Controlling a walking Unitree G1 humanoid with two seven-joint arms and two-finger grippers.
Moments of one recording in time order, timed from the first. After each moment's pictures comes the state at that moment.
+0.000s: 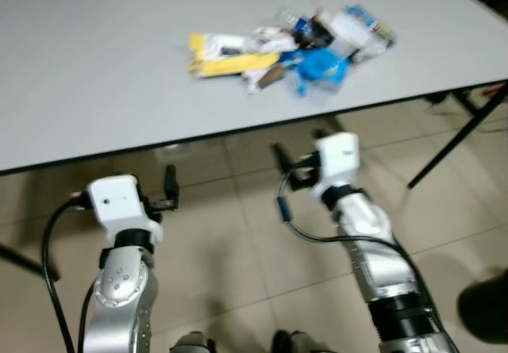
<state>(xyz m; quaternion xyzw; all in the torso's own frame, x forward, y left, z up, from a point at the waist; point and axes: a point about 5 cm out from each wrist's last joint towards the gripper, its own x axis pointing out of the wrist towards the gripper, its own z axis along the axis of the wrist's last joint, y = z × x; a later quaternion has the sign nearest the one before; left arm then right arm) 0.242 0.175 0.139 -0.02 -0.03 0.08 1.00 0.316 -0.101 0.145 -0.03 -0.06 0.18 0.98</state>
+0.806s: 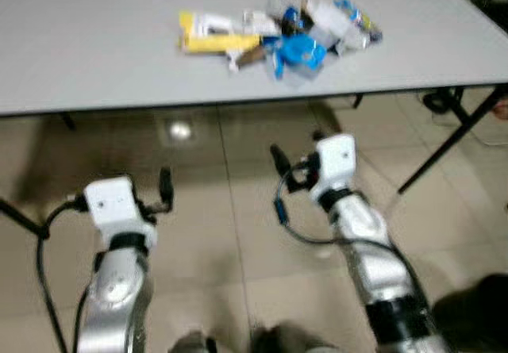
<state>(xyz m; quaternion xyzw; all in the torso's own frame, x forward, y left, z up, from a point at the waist) 0.239 0.182 0.133 -0.02 -0.01 0.09 1.00 0.312 -0.089 0.141 -0.02 -0.06 0.20 0.98</state>
